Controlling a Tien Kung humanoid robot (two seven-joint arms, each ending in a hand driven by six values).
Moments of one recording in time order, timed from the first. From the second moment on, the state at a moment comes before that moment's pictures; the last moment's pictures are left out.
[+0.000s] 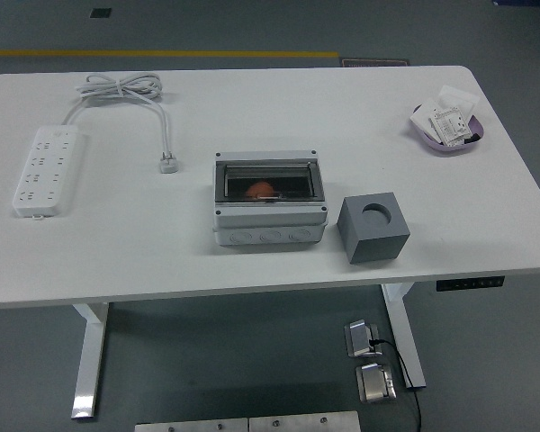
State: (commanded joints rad) left arm 0.01 0.34 -0.05 -0.18 -0.21 -0.02 0.04; right arm 0.16 -0.37 1.67 1.31 -0.87 -0.03 0.26
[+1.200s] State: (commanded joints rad) left arm 0.01 0.34 -0.08 -0.18 -0.18 -0.02 0.05; right arm 0.20 -0.36 1.56 1.30 -0.85 -0.07 0.35
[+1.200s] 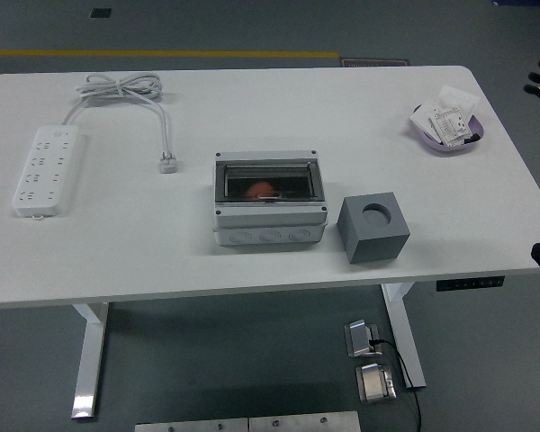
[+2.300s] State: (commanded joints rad) left arm 0.01 0.33 -0.07 -0.18 -0.19 -0.02 0.04; right arm 0.18 -0.36 1.58 1.29 -0.95 0.01 0.20
